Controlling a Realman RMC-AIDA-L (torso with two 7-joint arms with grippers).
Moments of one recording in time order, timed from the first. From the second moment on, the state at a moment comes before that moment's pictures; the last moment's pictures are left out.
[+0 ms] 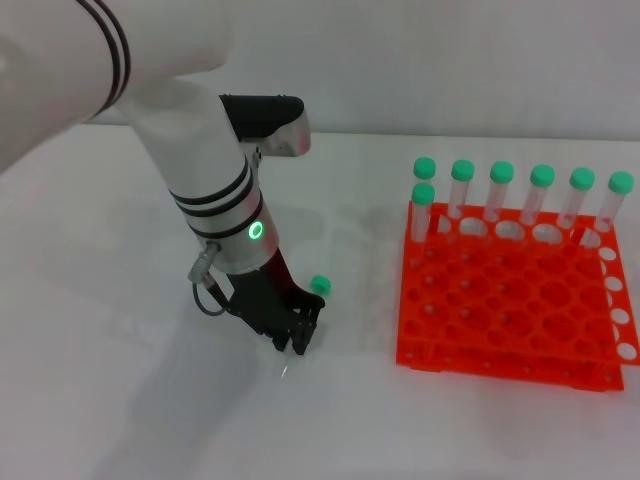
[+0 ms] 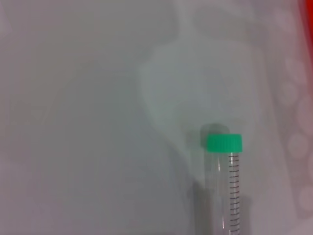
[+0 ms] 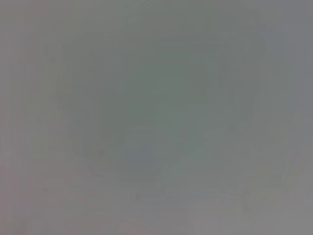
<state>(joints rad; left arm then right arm) -1.41 -2.07 2.84 -0.14 0.90 1.18 -2.86 0.44 2.01 -0.30 0.02 2.19 1.12 -2.90</state>
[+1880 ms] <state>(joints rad) -1.40 -2.07 2.84 -0.37 0.39 1.07 -2.39 0.44 2.01 -0.20 0.01 2.19 1.12 -2.89</state>
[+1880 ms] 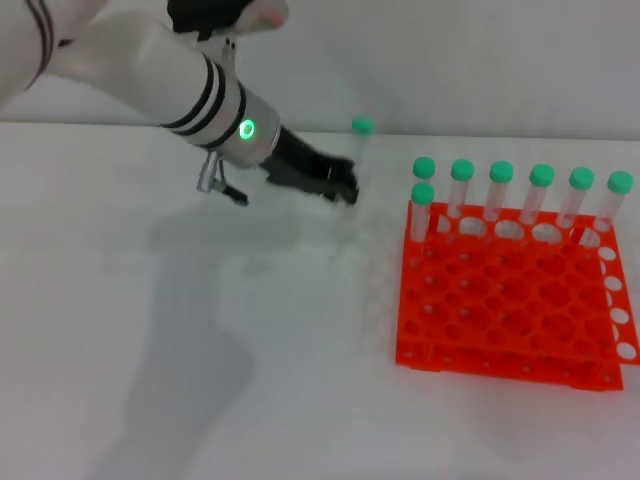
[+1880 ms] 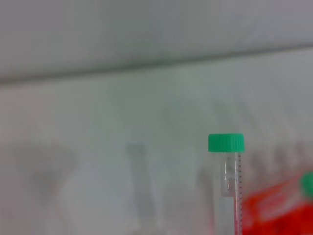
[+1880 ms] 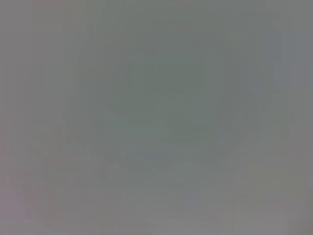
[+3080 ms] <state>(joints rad) -0.79 -2.08 2.84 -0.08 -0.69 1.63 -0.88 0.27 1.94 -0.51 -0.30 1.97 1.44 -2.02</state>
